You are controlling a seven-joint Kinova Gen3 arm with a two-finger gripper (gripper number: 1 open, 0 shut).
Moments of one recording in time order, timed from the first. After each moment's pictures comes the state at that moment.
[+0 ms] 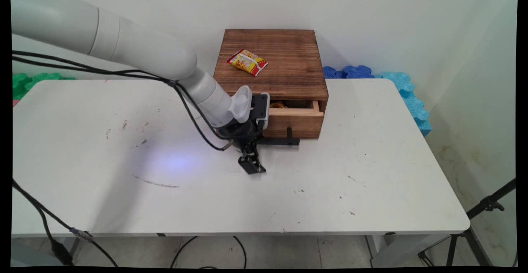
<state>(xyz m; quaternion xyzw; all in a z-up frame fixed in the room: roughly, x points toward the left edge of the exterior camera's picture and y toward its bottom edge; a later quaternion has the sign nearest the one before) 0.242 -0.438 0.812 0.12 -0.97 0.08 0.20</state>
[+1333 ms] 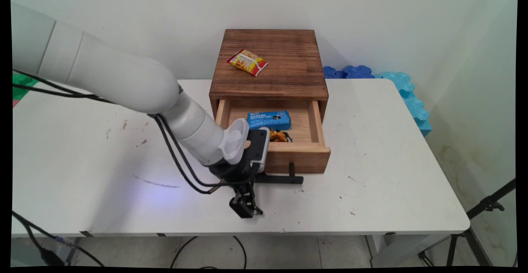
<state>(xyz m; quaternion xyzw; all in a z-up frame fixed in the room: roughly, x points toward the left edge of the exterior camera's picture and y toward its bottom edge) 0.212 -0.341 0.826 0.08 -0.97 0.05 0.21</state>
